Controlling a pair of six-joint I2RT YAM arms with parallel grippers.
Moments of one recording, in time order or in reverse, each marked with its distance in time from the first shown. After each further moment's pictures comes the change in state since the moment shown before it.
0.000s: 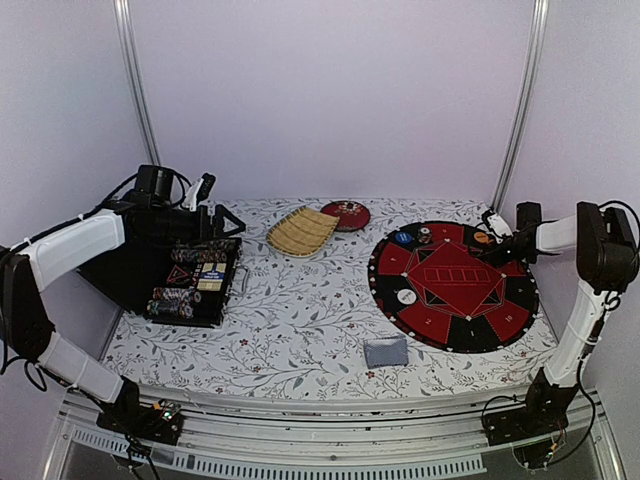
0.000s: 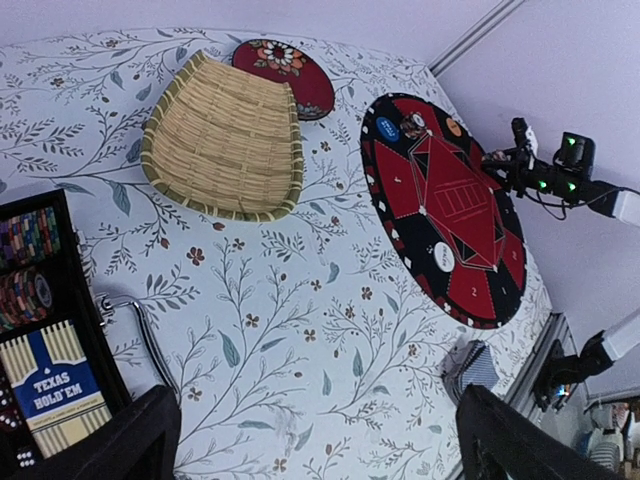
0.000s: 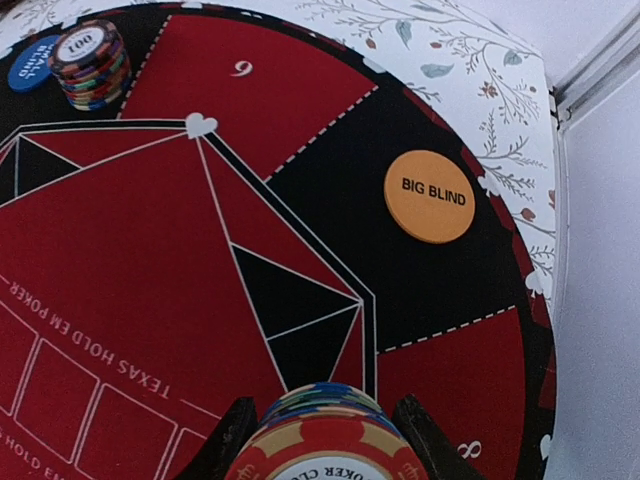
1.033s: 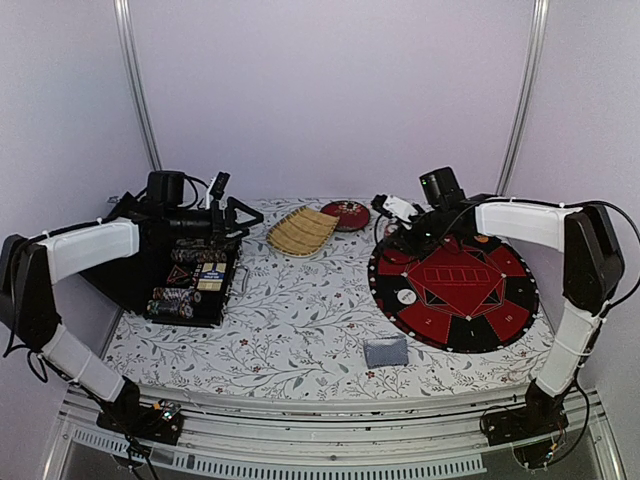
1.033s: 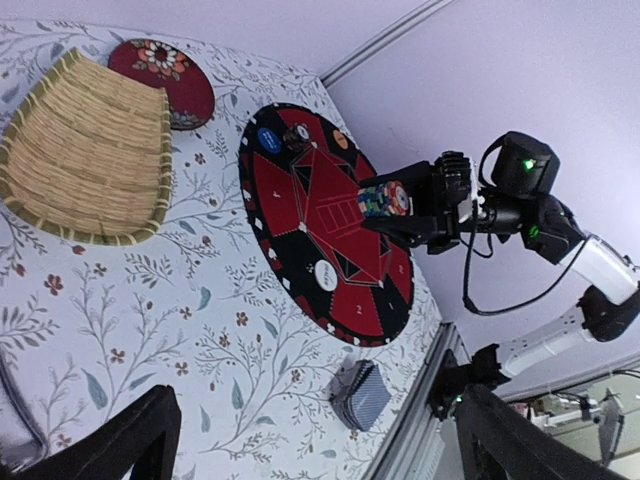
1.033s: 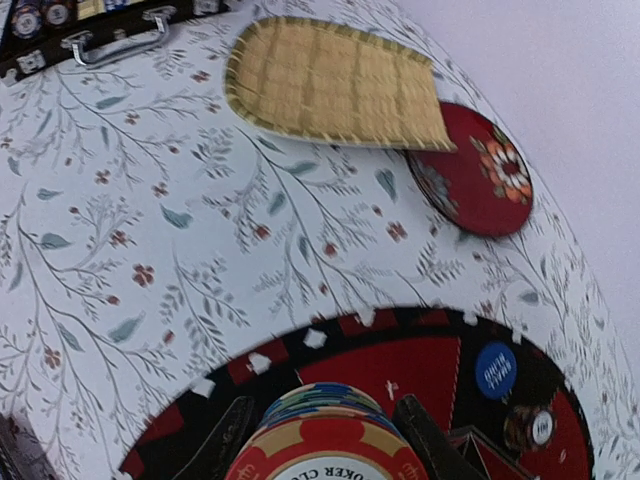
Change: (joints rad) left arm -0.051 0.077 -0.082 0.364 0.228 -0.294; right arm 0.658 -0.052 0.306 -0.293 -0.066 -0.090
